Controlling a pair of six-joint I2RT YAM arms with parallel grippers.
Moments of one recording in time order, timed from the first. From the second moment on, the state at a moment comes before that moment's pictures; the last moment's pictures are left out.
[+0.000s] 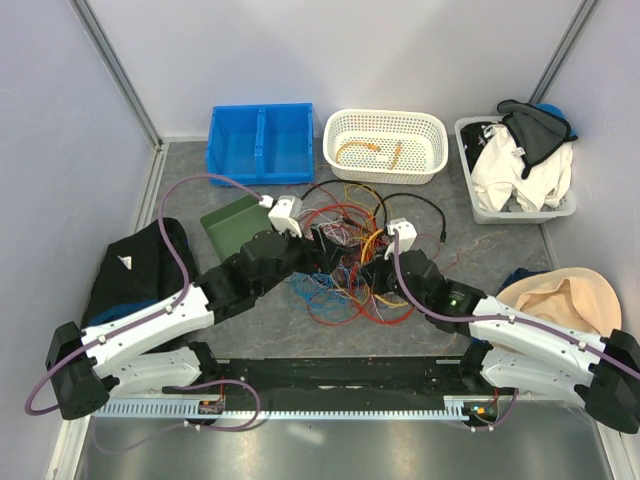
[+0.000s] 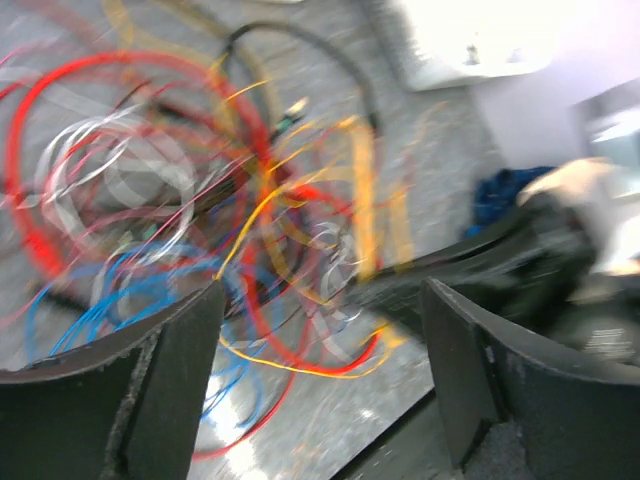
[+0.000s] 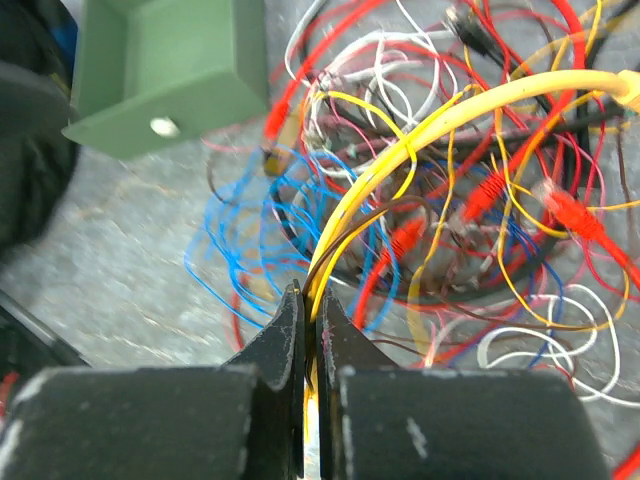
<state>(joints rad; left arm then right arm) -0.96 1.02 0.78 -0.05 -0.27 -0.66 0.93 0.98 0.59 -0.04 0.27 0.56</state>
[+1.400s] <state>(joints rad) -0.87 1.48 0.97 0.08 0.24 -0.59 0.95 0.72 0.45 -0.10 0.14 0.37</state>
